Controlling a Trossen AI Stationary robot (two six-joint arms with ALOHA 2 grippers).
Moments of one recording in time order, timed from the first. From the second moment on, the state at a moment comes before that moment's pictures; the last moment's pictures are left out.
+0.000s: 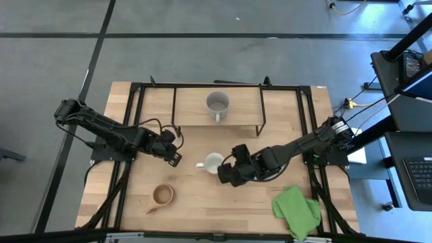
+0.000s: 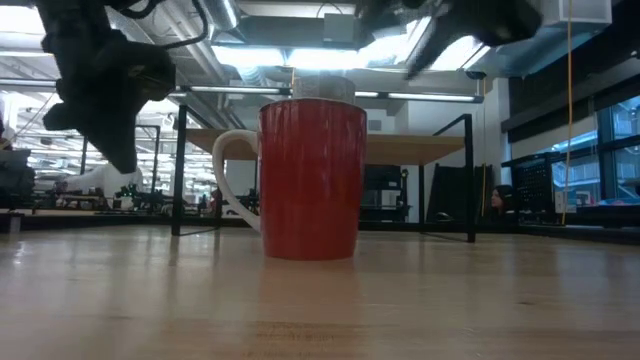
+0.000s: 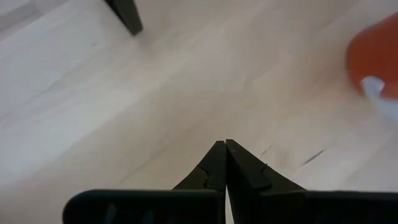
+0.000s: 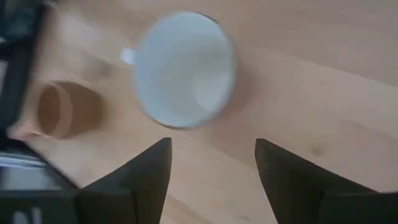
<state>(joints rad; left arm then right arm) -0.27 1.19 0.72 -0.76 -0.24 -1.23 0.41 1.80 1.55 -0.88 0.34 1.59</state>
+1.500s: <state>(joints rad) -0.22 1.15 0.72 -0.93 -0.28 -0.91 0.29 2.03 1.74 -1.05 0.22 1.65</state>
